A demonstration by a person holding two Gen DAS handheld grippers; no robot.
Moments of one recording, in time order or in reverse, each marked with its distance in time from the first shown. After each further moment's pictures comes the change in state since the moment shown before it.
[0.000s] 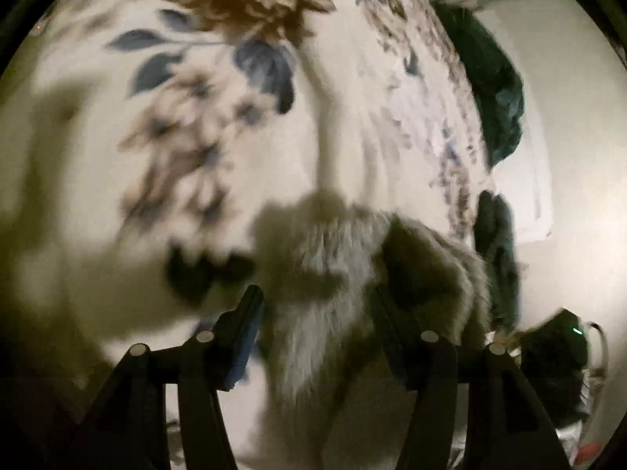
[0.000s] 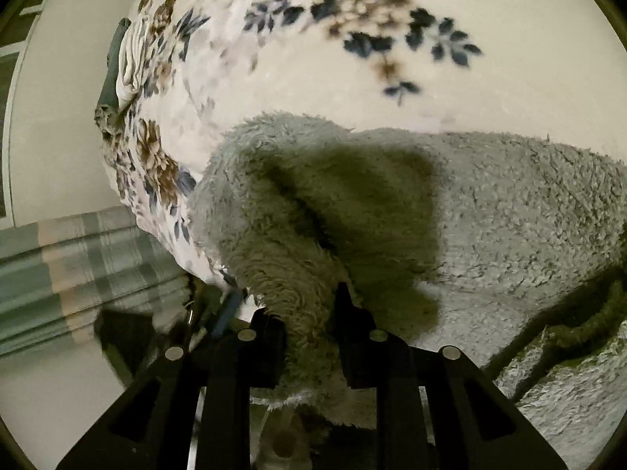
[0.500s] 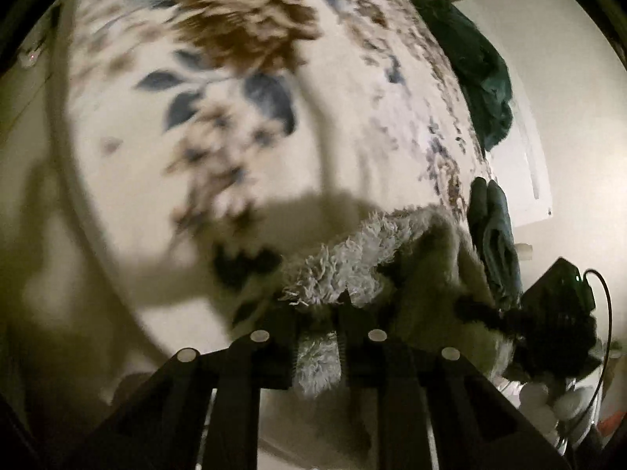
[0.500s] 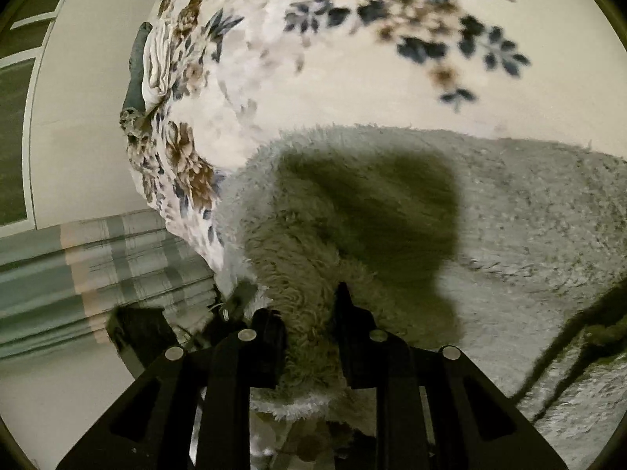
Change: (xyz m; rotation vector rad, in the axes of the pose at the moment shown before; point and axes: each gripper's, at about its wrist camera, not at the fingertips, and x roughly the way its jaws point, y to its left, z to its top) left arm -0.052 0.019 -0.014 0.050 -0.020 0.008; right arm 0.011 0.027 -0.001 0.006 -0.013 0.095
